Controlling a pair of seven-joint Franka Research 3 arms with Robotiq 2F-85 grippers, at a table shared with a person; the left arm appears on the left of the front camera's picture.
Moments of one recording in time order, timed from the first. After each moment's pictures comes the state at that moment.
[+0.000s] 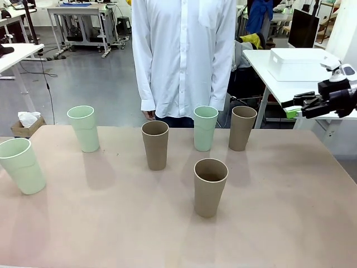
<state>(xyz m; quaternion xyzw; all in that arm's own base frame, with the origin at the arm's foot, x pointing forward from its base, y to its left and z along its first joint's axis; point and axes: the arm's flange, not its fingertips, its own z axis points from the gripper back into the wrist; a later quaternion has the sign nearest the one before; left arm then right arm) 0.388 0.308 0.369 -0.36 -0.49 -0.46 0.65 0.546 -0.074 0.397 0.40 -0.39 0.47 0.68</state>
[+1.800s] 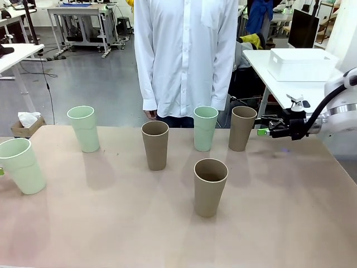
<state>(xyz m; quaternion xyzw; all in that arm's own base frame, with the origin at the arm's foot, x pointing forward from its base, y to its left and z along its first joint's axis) 0.415 0.277 0.218 -0.46 -0.50 -0.42 0.60 0.634 -0.033 0.245 0.51 -0.43 0.47 0.58</state>
